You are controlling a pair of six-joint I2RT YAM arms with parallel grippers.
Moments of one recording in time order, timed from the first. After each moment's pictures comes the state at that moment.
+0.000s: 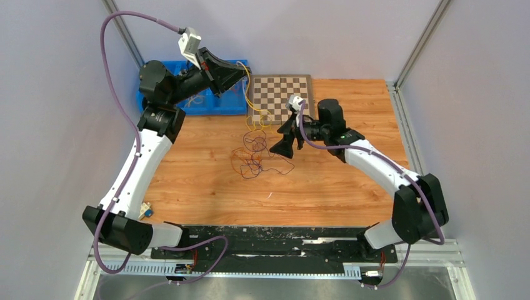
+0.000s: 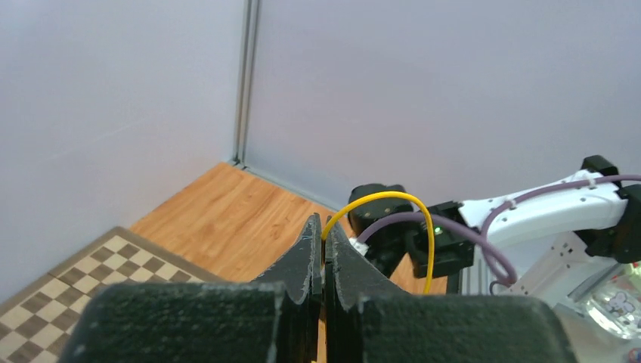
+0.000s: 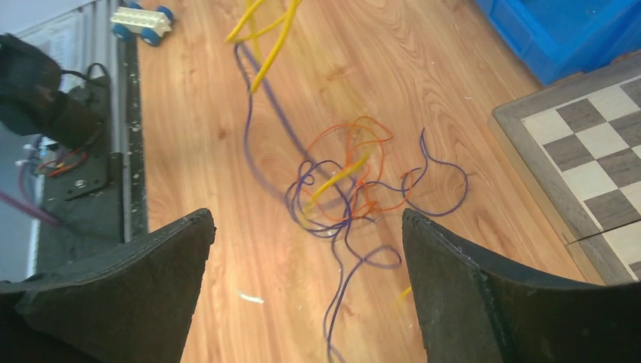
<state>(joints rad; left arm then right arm) -0.29 1.32 1.48 0.23 0.83 -0.49 0.49 1.46 1.06 0.02 -0.81 -0.09</state>
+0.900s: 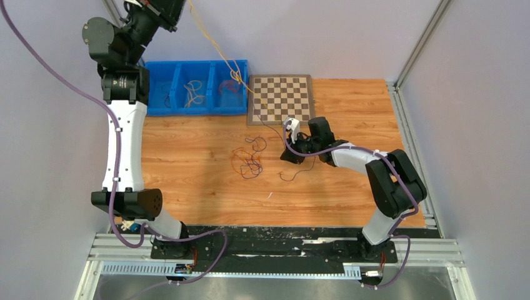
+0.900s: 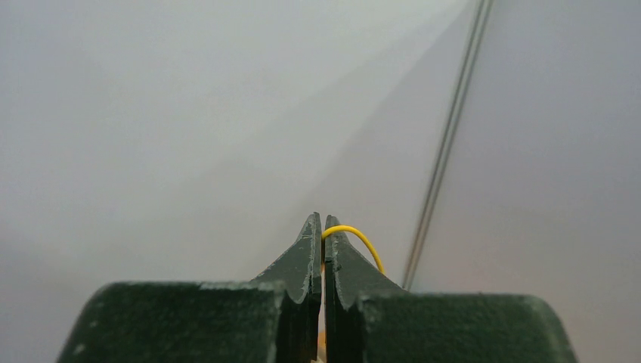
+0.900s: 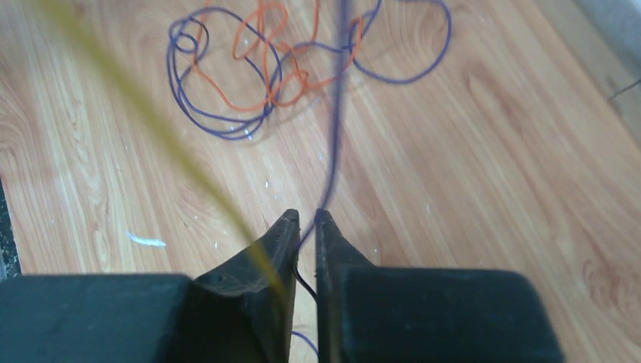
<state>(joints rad) -0.02 1.57 2.05 0.13 0.59 -0.52 0.47 1.69 0.91 0.15 -0.66 -0.24</state>
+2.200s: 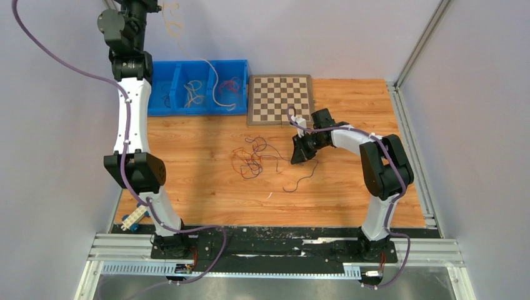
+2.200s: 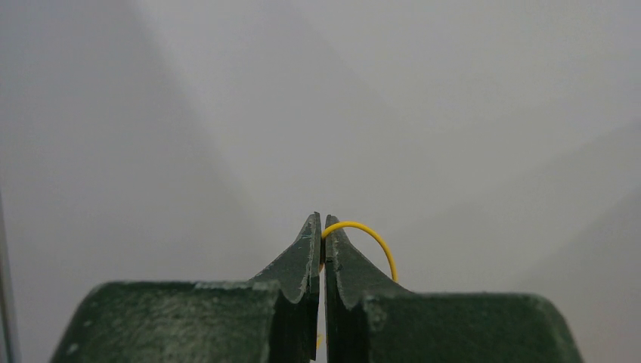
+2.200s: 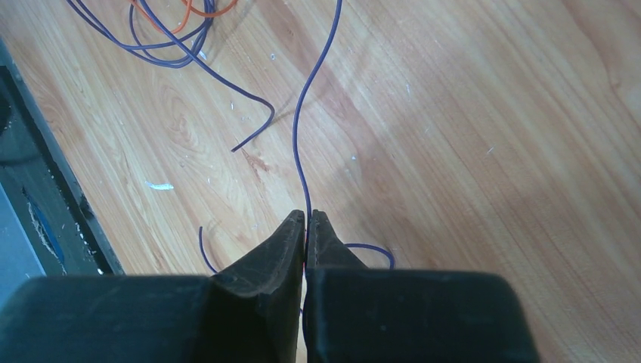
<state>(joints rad) 0.10 1.85 2.20 0.29 0.18 -0.33 0.34 1.89 1.18 -0.41 -0.71 -0.22</state>
